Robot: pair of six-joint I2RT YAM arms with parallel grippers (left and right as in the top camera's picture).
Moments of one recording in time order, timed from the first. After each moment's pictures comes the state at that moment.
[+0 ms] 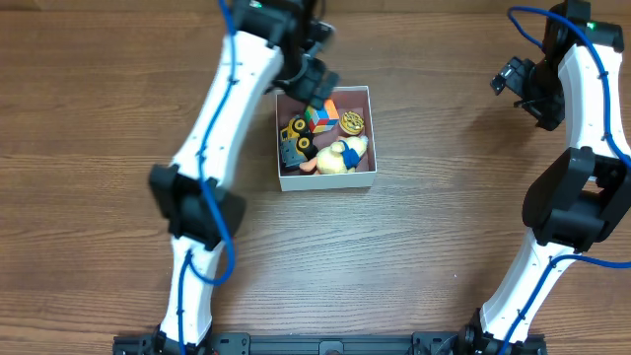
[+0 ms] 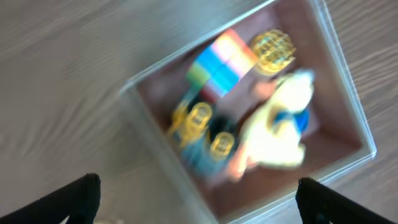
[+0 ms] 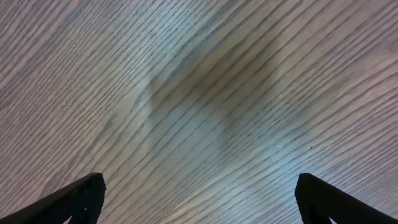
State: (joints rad) left arm -0.37 2.29 2.56 -1.60 0.07 0.03; right arm -0.23 2.24 2.12 -1.30 0.05 0.51
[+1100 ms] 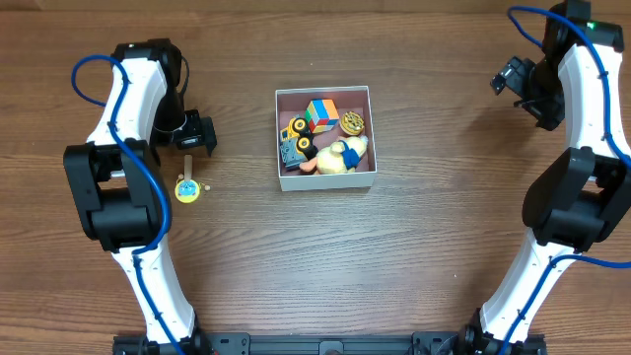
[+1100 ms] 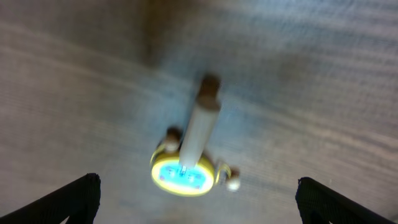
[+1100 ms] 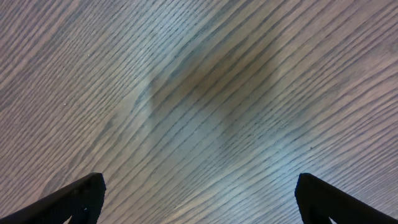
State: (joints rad) left arm 0.08 2.20 1.81 -1.38 -0.05 -0.24; right arm -0.23 2.24 2.12 -1.30 0.05 0.51
